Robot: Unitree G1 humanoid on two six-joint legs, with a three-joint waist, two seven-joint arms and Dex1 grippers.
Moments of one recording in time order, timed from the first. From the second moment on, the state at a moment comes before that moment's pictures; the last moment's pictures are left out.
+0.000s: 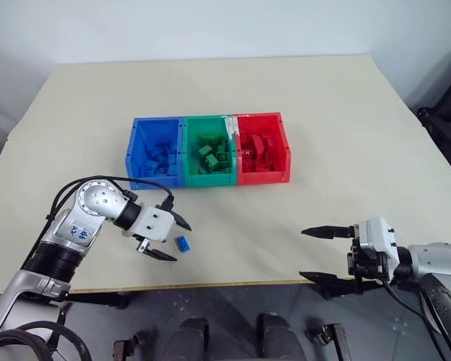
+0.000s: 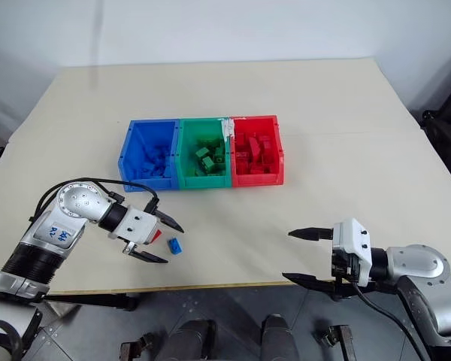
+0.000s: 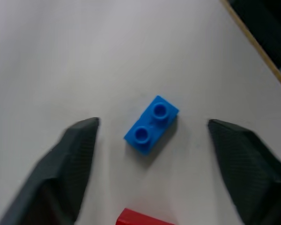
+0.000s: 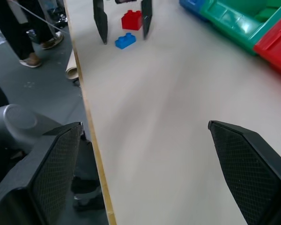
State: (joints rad) left arm -0.61 0.79 -0.31 0.26 -0.04 -0.28 -1.47; right arm 0.09 -0.82 -0.17 -0.36 0.56 0.22 1.21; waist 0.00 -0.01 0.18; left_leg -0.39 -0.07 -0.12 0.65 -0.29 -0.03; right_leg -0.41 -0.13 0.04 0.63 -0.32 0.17
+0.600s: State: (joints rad) left arm -0.53 0.73 -0.23 0.26 -0.08 -0.24 -1.31; right arm -0.01 -0.69 -0.13 -0.37 0.57 0.20 1.11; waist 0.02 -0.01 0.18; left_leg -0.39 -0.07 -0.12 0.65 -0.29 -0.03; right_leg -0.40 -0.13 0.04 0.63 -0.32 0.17
